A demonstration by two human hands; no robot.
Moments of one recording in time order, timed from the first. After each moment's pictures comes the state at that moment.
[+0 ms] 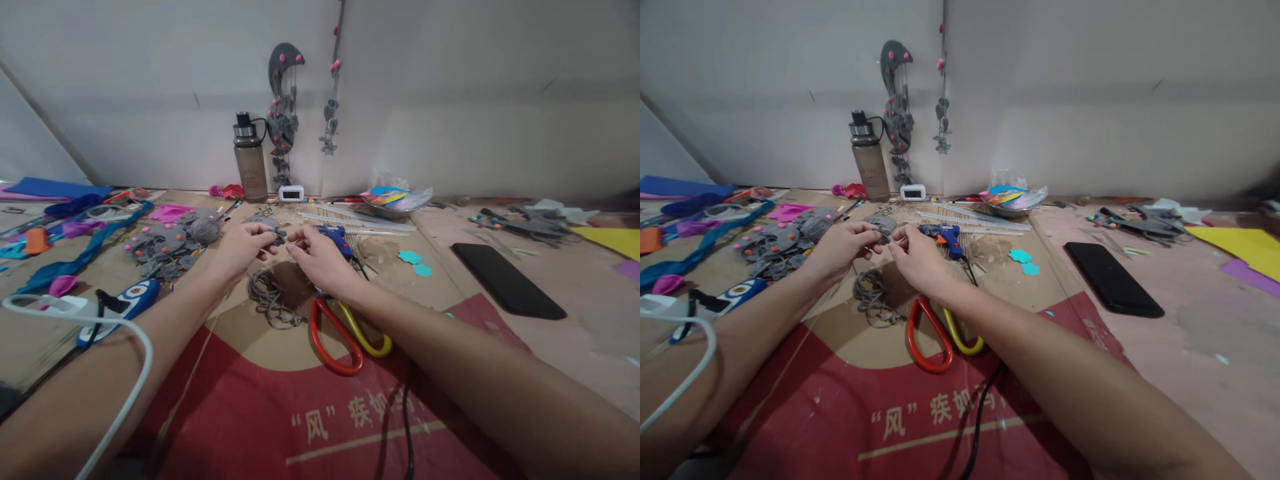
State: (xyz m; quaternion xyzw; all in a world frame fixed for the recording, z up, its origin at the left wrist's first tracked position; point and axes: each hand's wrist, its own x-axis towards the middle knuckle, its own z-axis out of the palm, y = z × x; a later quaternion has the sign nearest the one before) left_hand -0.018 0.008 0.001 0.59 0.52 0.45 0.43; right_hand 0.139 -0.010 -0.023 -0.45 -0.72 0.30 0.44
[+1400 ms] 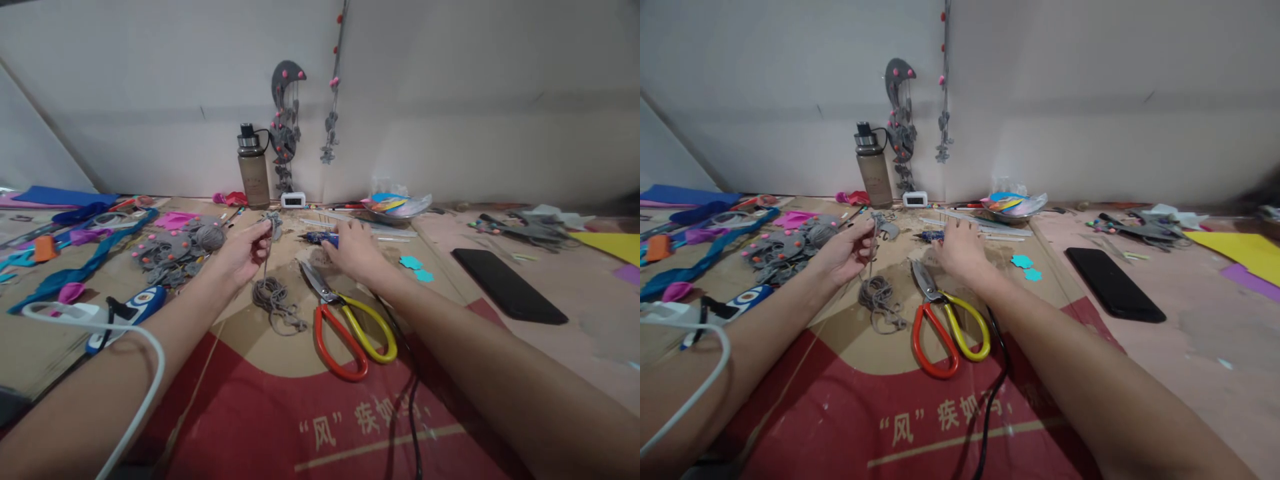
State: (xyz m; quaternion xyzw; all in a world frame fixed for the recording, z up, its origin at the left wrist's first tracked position) left_hand -0.025 0.018 0.006 0.36 0.36 0.56 0.65; right_hand 0.185 0.015 -0.022 -0.65 -0.71 -0.03 0.27
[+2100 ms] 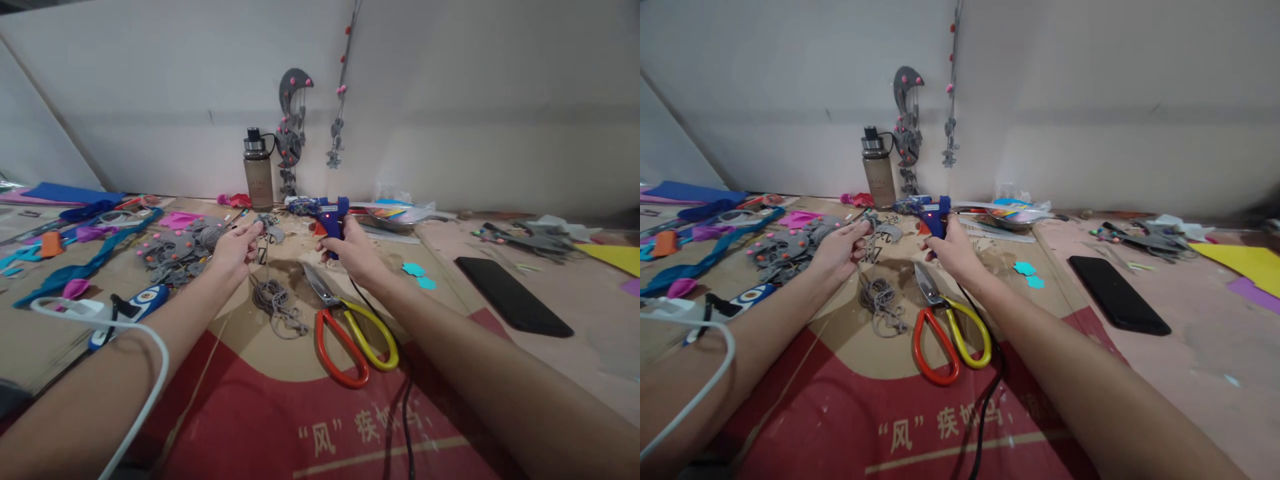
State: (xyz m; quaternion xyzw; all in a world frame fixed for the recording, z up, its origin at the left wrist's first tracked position) left_hand -0.036 0.026 0.000 0.37 0.44 0.63 0.52; right_hand 0.167 0.010 -0.007 -0.41 -0.60 0.43 0.54
